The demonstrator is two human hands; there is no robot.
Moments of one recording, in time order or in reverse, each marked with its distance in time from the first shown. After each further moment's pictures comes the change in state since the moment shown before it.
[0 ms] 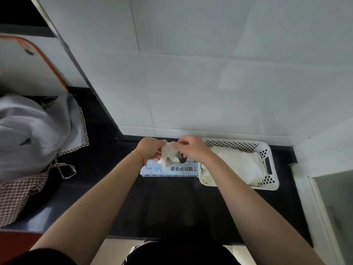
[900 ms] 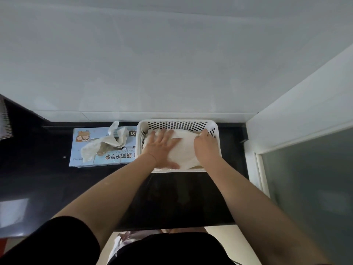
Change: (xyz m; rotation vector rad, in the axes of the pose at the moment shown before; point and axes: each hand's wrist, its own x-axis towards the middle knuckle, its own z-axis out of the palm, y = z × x) left_hand 0.045 -0.019 0.243 1.563 -0.137 0.551; right_hand -0.035 0.218 -0.111 -1.005 0.186 0.163
